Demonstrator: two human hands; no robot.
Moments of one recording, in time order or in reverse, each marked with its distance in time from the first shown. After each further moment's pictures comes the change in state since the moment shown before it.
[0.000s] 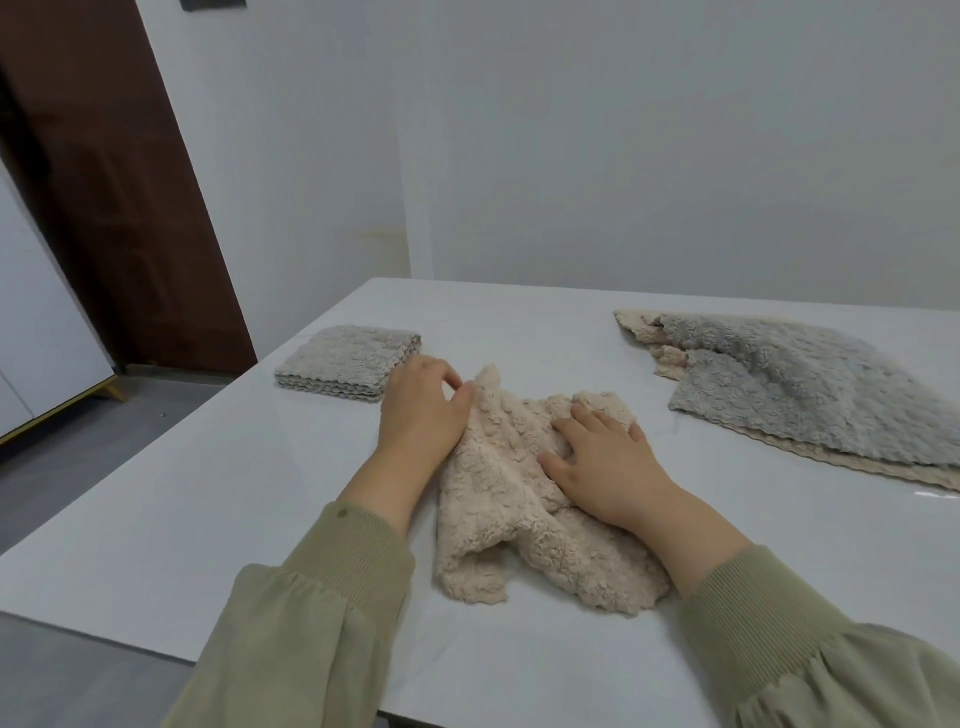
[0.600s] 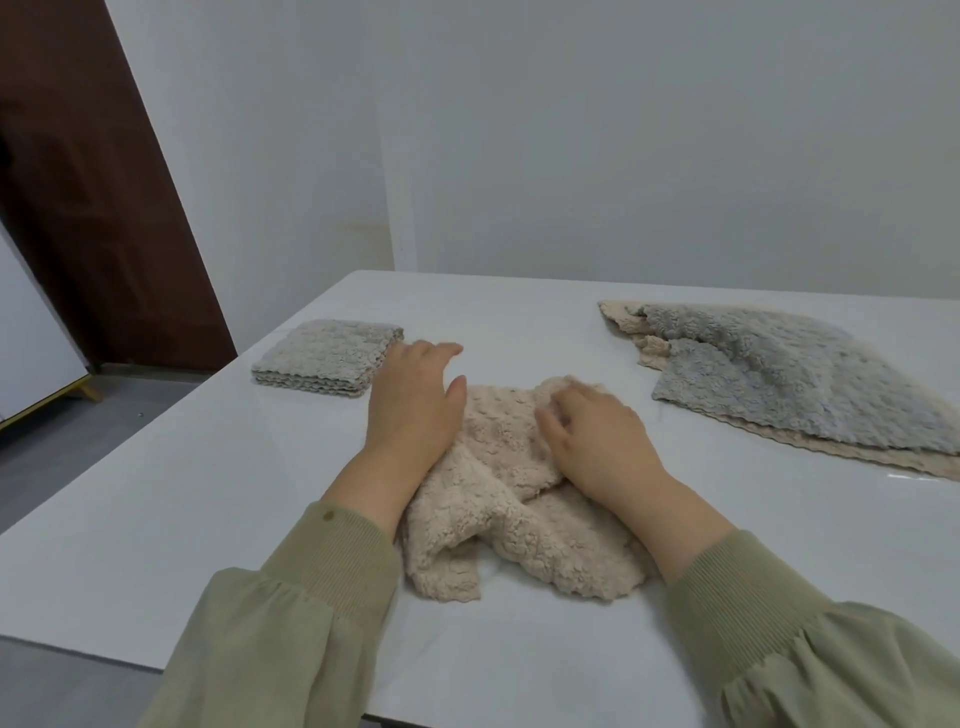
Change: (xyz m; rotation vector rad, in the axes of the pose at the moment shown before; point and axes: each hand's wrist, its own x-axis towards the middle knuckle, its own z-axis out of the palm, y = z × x) left_hand -0.008 0.013 -0.004 0.133 0.012 0.200; right_hand 0.009 0.007 0.001 0.124 0.260 0.035
